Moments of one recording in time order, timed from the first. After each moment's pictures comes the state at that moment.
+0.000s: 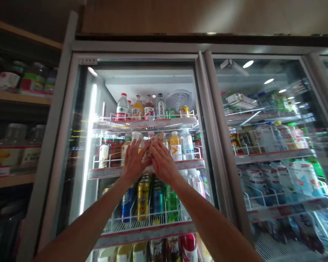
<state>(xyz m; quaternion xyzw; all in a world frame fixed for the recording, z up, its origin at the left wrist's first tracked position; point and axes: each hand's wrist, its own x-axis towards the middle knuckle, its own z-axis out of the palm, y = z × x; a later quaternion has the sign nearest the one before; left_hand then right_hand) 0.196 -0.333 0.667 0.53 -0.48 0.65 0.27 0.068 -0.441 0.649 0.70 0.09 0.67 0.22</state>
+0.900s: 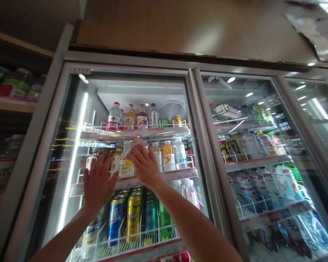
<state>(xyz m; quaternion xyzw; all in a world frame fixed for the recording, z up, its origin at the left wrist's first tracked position) 0.236 -0.283 0.648 0.55 -0.36 0.67 0.33 0.103 -0.419 0.688 0.72 0.00 0.62 0.29</state>
